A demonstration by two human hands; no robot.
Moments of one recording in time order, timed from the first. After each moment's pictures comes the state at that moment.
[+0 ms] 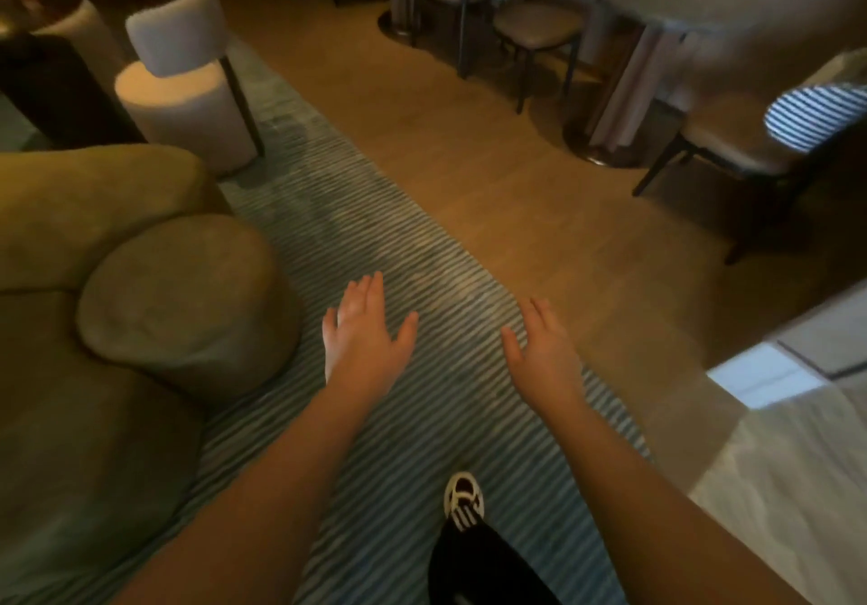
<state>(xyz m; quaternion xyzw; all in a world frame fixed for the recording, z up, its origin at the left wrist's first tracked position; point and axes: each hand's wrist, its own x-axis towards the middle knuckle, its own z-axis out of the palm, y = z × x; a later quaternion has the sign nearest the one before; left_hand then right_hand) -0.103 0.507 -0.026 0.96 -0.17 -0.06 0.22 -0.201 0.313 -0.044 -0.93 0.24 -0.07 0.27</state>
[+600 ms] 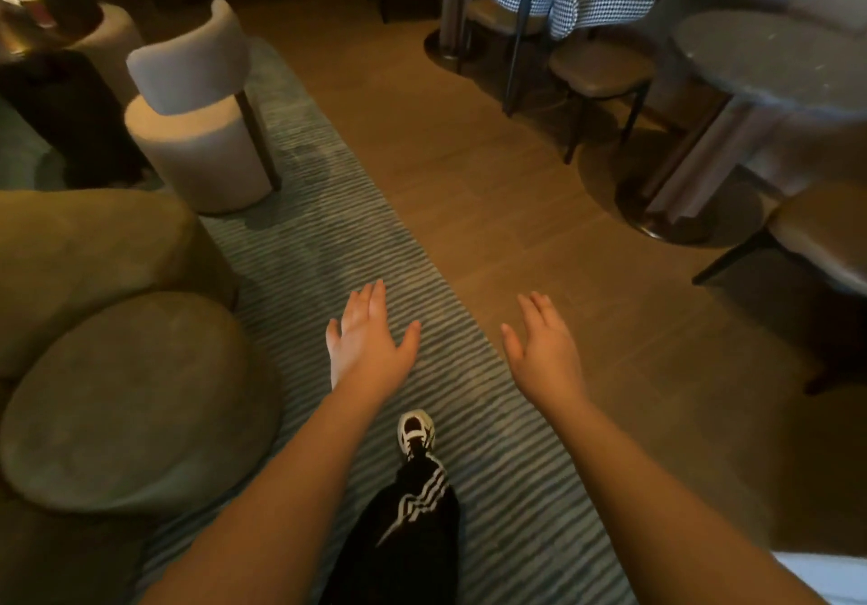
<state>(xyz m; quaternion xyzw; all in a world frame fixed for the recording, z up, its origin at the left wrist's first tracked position) 0.238 0.324 -0.030 0.97 -0.08 -0.07 0.23 0.173 0.118 -0.037 -0.95 0.16 -0.03 0.28</state>
